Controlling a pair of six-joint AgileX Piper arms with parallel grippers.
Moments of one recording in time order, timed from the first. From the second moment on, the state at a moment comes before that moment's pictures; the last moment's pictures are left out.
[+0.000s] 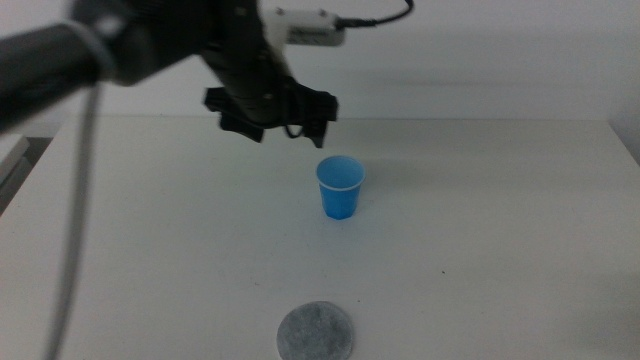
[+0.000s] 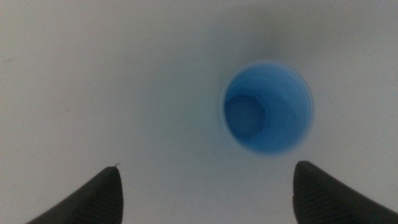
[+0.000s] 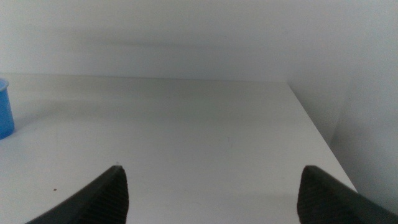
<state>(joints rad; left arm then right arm) -0.48 1.90 -1.71 -0.02 0.97 -0.22 -0.02 0.00 0.00 -0.03 0.25 -0.02</state>
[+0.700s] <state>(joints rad) -0.50 2.30 -1.95 -0.06 0.92 -0.23 -0.02 0.00 0.00 -0.03 0.25 -0.02</state>
